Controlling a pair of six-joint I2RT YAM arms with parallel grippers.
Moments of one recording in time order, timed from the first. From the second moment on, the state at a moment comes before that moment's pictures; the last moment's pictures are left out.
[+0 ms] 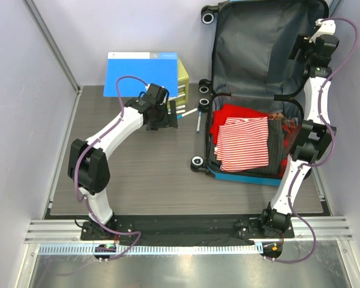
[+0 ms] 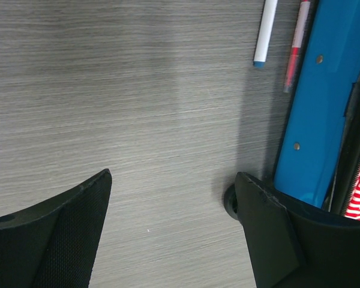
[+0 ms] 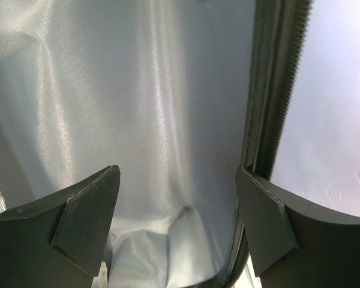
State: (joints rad) left arm -0.51 1.82 1.61 -0.74 -0.02 -0.53; right arm -0.31 2.25 2.33 -0.21 -0.09 -0.03
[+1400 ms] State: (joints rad) left arm -0.54 2.02 1.85 -0.86 0.03 -0.52; right arm -0.28 2.18 2.38 -0.34 0.06 -0.13
